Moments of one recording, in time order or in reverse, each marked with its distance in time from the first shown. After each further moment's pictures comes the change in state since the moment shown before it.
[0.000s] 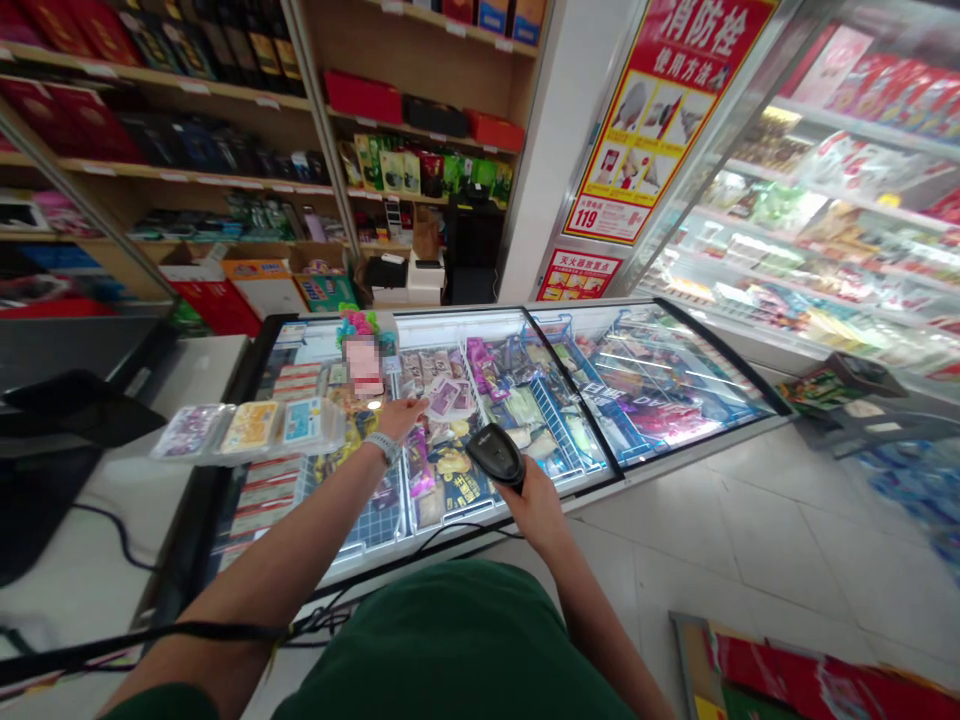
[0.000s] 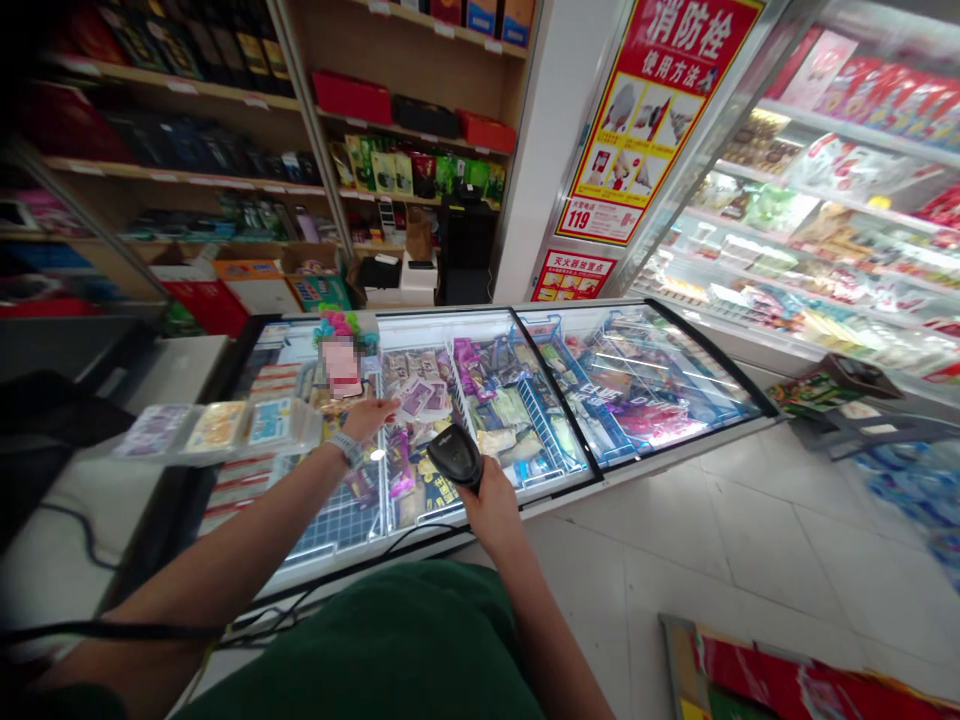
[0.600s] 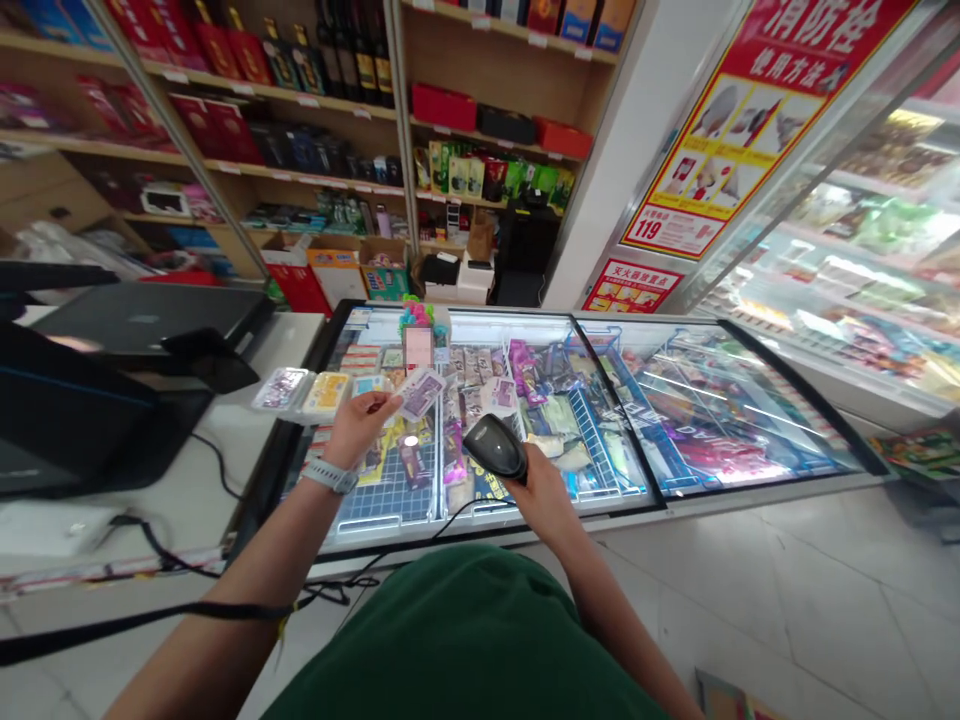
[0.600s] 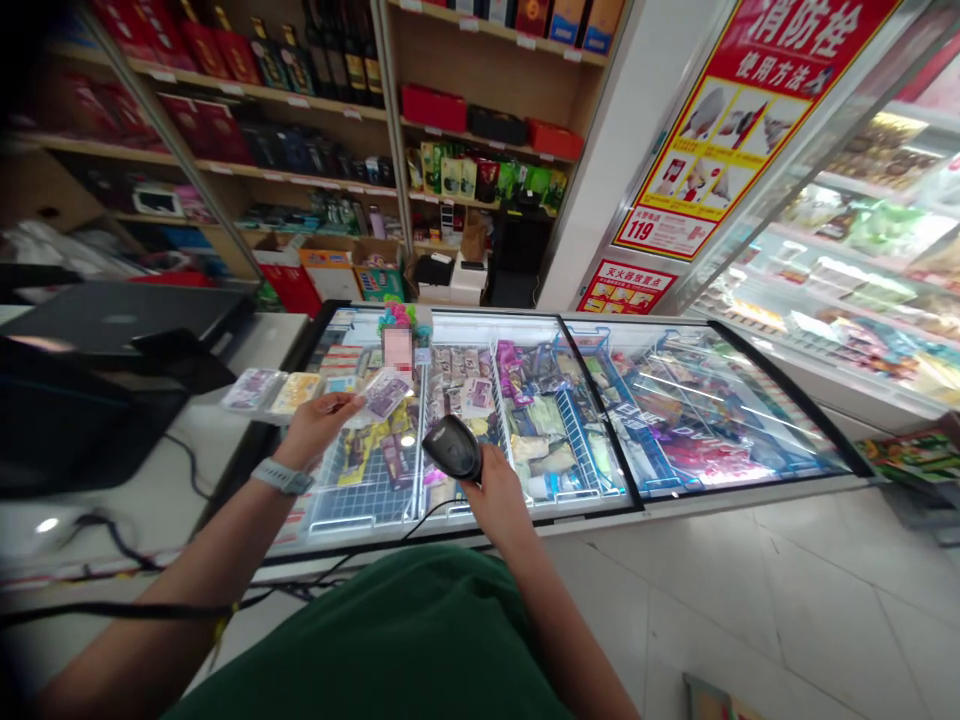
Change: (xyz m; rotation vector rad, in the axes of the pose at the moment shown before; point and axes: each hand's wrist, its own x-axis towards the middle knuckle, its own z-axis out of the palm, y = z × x) left_hand -0.085 -0.002 -0.136 -0.082 0.225 0.238; right_hand 0.016 -0.046 0.024 0.015 -0.160 -0.197
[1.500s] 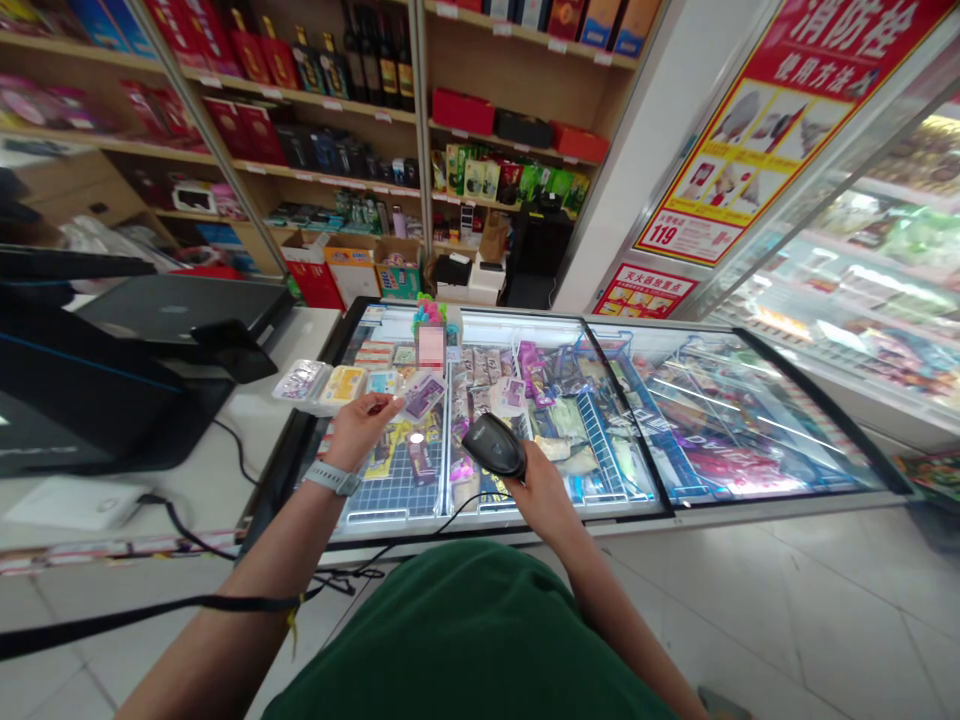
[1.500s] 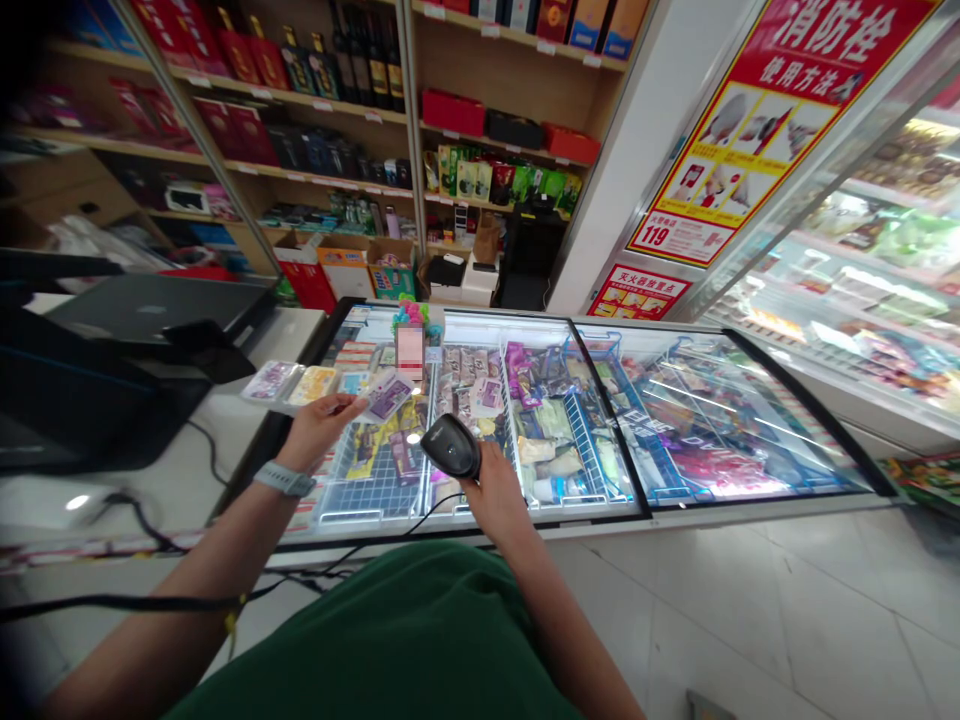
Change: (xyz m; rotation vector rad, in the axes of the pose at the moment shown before) left_hand -0.011 -0.009 -0.015 -0.046 0.047 0.004; right_hand 0.004 -0.011 0.008 -0.027 -0.056 -0.051
